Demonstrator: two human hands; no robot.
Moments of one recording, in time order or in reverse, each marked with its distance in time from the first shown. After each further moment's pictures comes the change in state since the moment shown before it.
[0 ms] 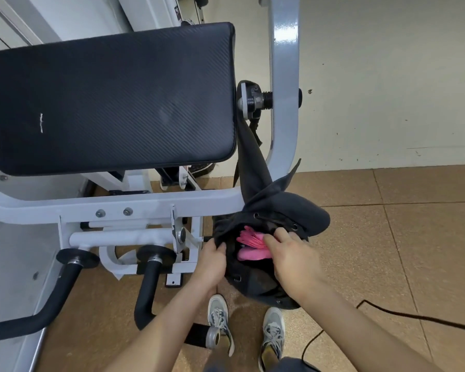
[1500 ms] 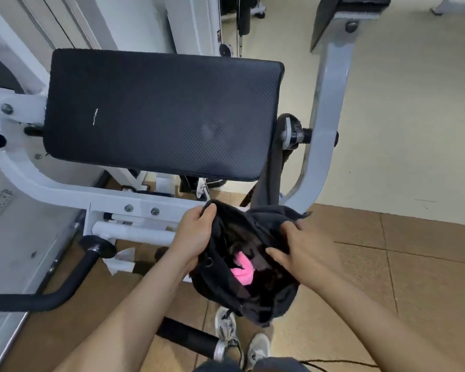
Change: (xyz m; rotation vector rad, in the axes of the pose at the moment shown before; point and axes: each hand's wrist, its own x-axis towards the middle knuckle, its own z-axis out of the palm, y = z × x) left_hand -0.023 0.082 -0.089 -0.239 0.203 0.163; right_hand 0.041 -0.013 -0.072 0.003 -0.071 -0.001
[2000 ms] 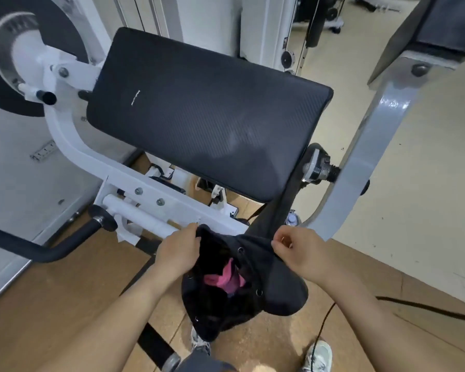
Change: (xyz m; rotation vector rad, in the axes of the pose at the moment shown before) left_hand 0.024 -0.048 0.000 0.869 0.121 -0.018; right_hand 0.093 0.034 -0.022 0.296 -0.207 -0.231
